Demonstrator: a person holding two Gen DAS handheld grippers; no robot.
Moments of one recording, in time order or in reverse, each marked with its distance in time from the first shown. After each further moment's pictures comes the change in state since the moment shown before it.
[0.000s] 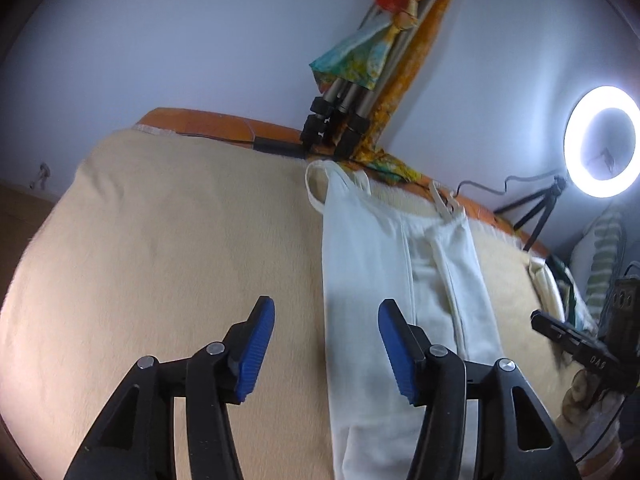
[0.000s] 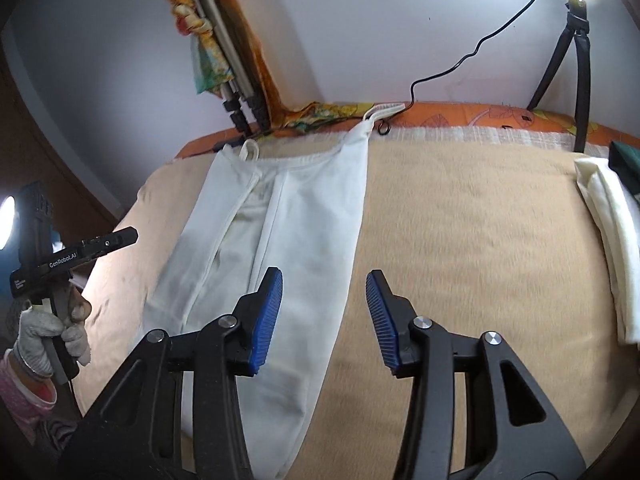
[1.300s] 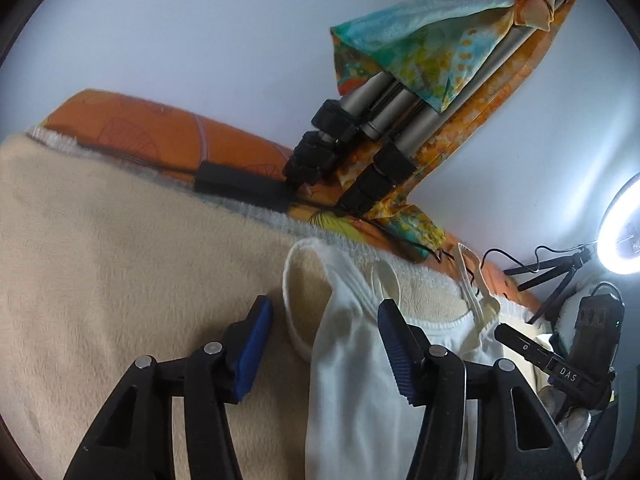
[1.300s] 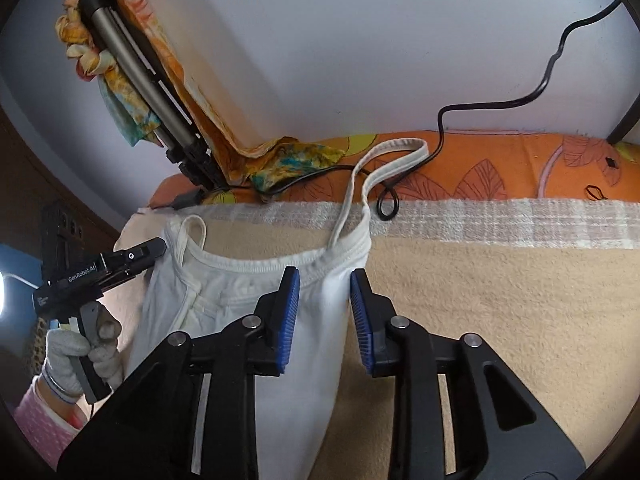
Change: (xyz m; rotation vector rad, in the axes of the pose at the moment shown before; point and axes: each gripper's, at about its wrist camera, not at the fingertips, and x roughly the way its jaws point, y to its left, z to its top) left arm 0.132 0.018 0.085 -0.093 0.021 -0.091; right arm 0.124 -0.052 0.105 0.056 0.098 0.095
